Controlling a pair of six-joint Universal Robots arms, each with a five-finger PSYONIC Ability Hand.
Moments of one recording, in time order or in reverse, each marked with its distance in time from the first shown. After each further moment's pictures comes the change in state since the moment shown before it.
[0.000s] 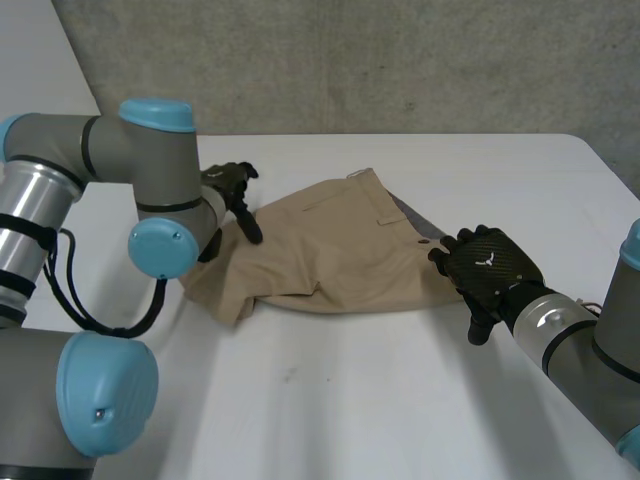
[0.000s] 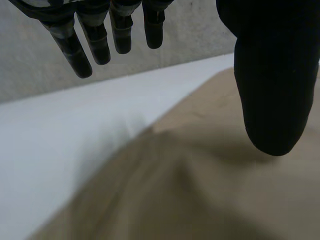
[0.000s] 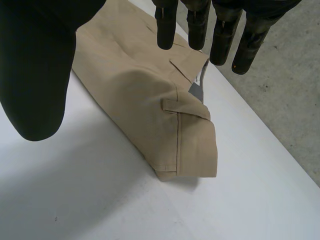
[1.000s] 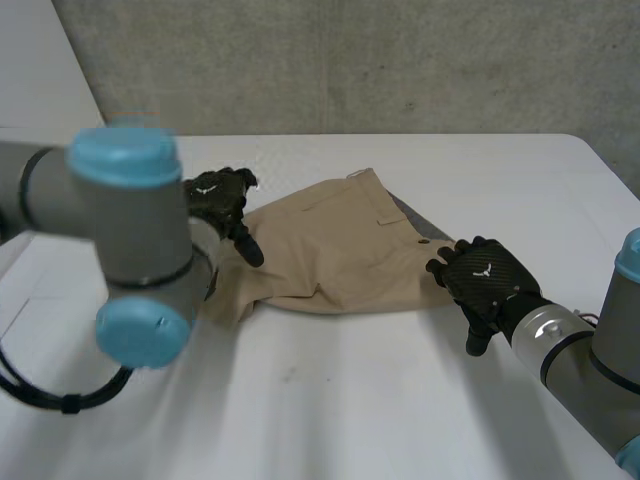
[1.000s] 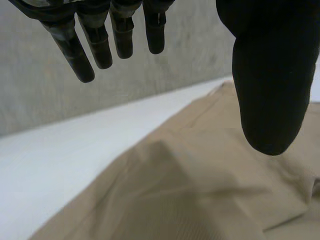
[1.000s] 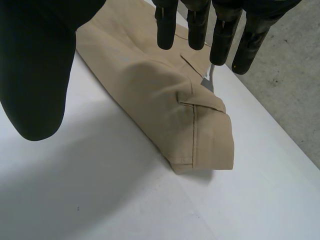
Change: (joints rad) left arm -0.115 0.723 -1.231 0.632 -0.135 0.012; right arm 0.001 0.005 0.031 -0.009 -0.005 0.003; left_hand 0.060 0.052 0.045 0.055 0.031; right_hand 0.000 0.000 0.000 0.000 0.000
